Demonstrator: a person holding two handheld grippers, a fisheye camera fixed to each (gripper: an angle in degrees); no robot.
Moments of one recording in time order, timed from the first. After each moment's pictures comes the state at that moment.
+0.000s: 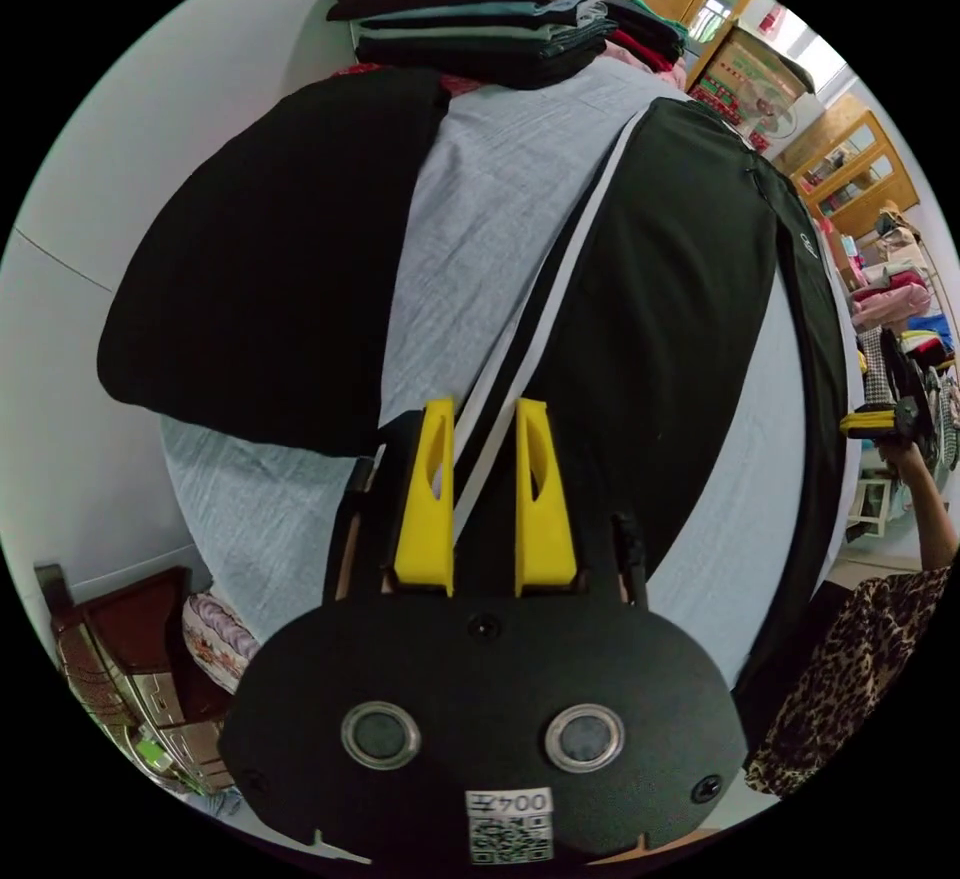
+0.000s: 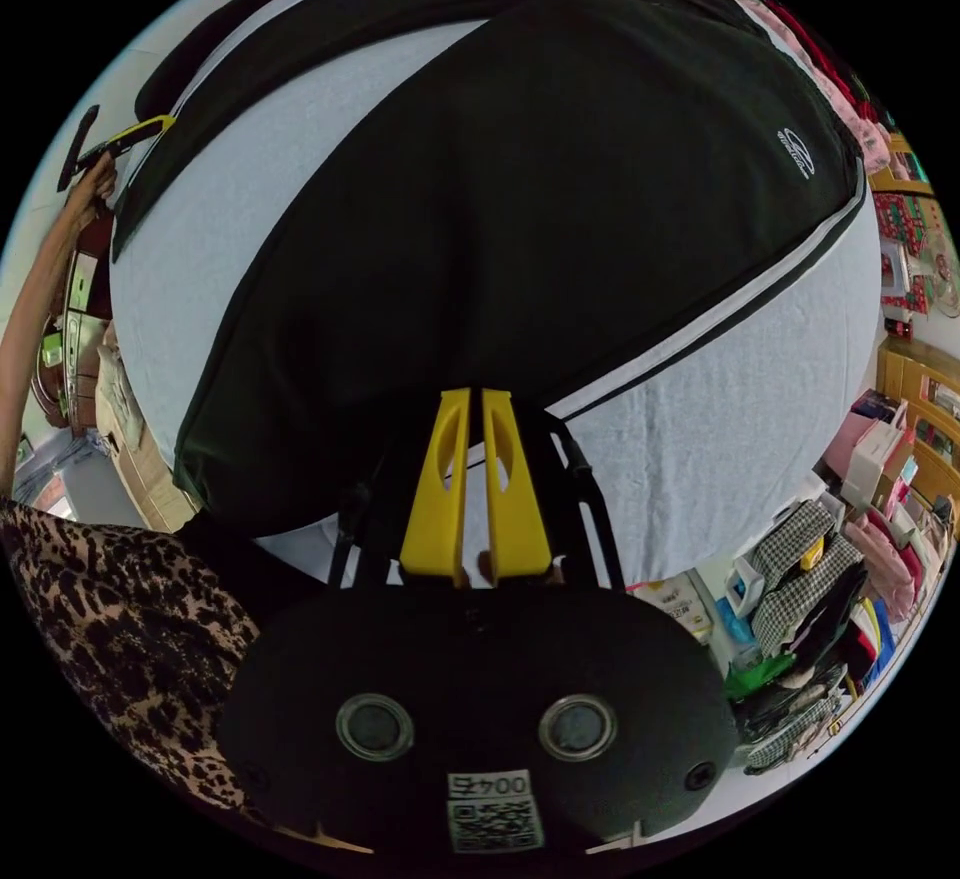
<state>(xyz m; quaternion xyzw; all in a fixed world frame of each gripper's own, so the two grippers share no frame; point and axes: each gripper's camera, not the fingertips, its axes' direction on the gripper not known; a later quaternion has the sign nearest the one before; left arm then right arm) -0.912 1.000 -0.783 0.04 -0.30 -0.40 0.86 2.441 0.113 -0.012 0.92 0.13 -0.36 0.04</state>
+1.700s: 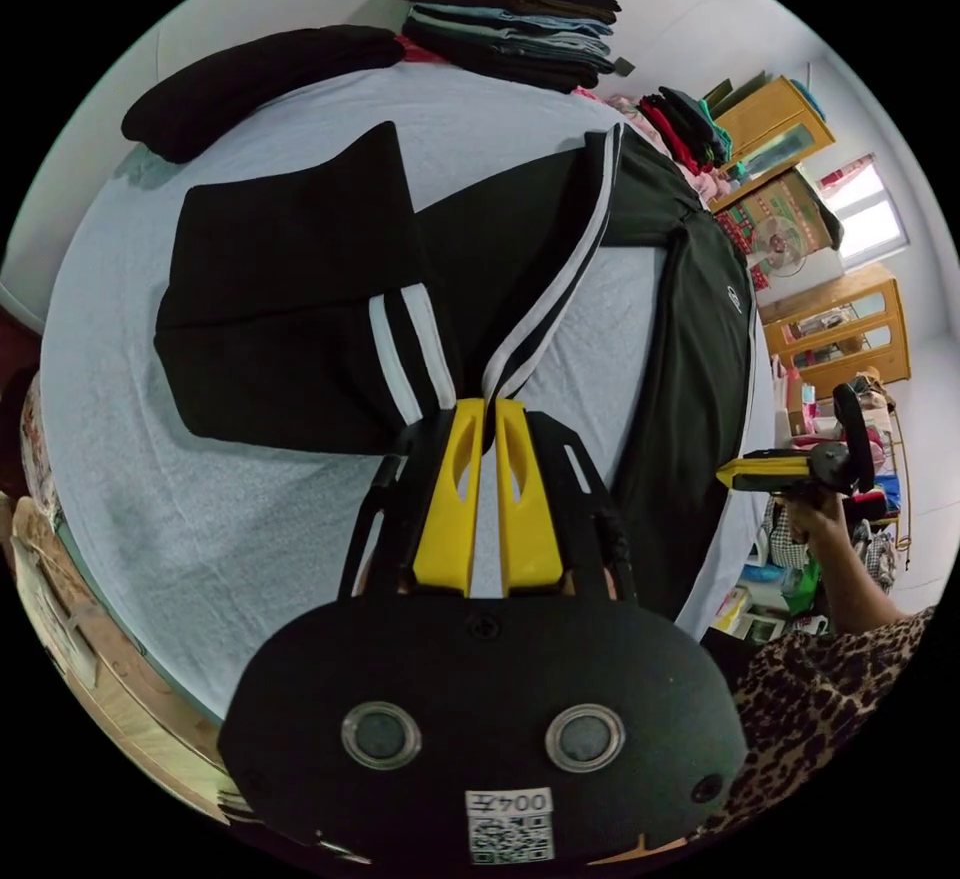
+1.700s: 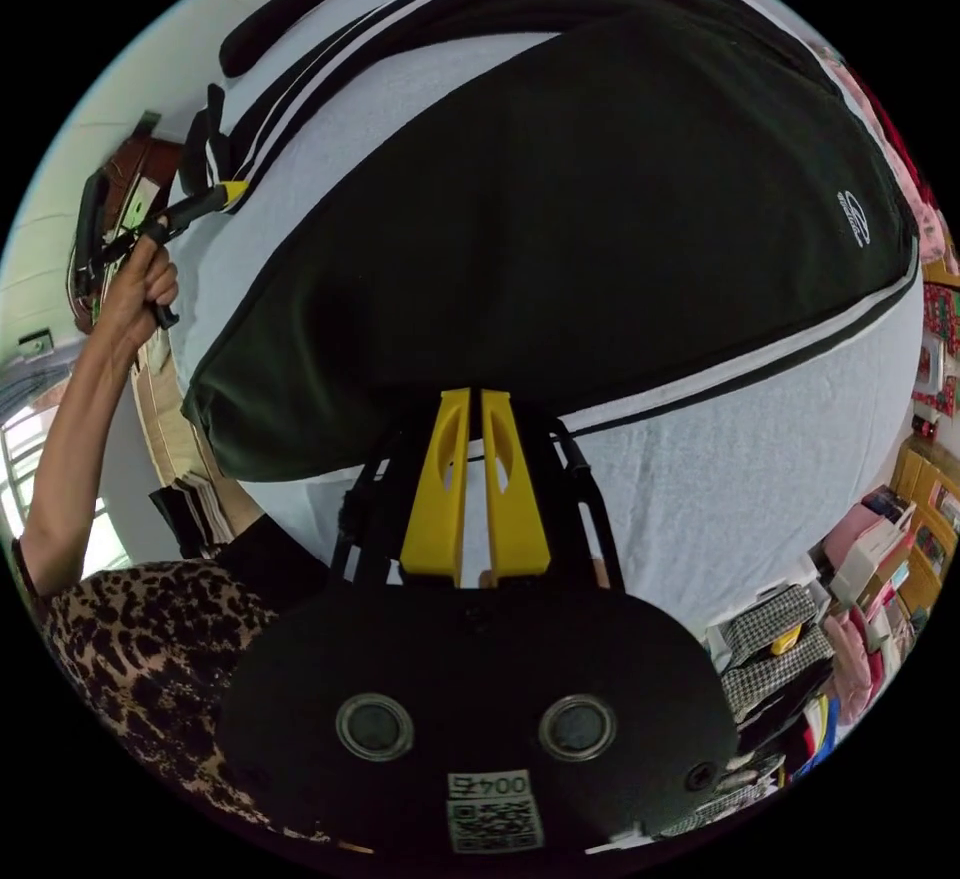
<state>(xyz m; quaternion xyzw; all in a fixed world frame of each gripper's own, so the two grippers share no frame) -0.727 0.953 -0.615 0.21 -0.22 -0.54 0.78 2.504 0.041 -0.050 0.89 0.23 -0.40 0.00</state>
